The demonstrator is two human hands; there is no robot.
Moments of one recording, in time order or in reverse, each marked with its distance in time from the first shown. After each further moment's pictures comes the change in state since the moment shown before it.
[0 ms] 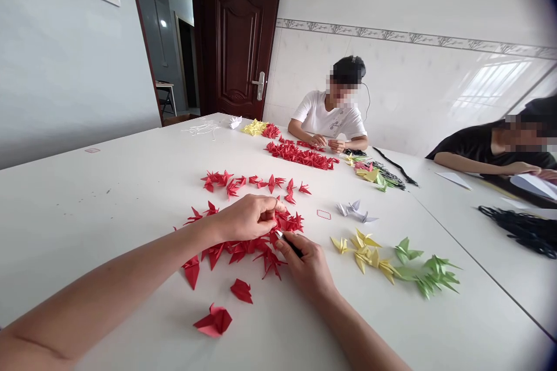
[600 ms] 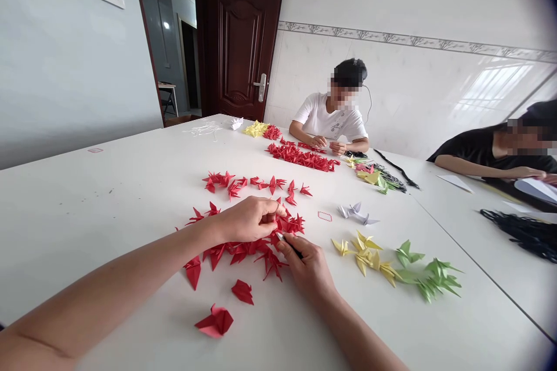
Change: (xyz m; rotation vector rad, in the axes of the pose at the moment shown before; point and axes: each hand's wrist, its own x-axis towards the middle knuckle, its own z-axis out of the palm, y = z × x) left_hand -0.001 0.002 -0.003 0.039 -0.022 0.032; right_hand -0.001 0.004 0.002 -0.037 -0.015 -0.011
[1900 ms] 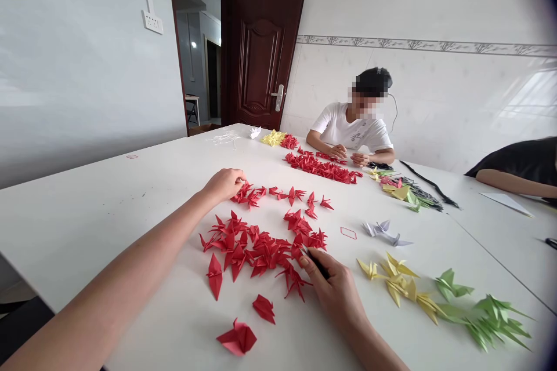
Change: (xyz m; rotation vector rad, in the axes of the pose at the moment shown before) left_hand -0.002 -0.111 -0.071 0.485 0.275 -0.438; right_hand -0.002 -0.002 0.000 -0.026 0.042 0.087
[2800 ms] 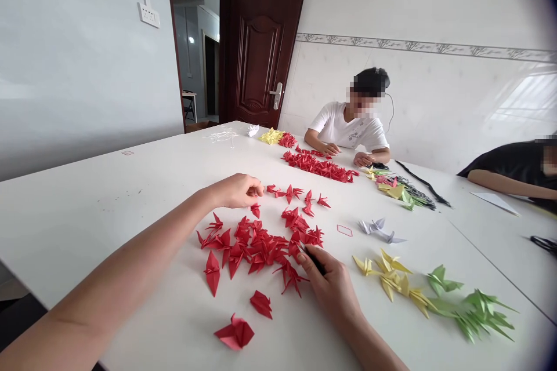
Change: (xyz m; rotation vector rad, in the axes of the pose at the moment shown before) left_hand -0.022 0.050 -0.028 -0.254 -0.350 0.162; right_hand 0.001 0.002 -0.001 0.009 -0.017 0.004
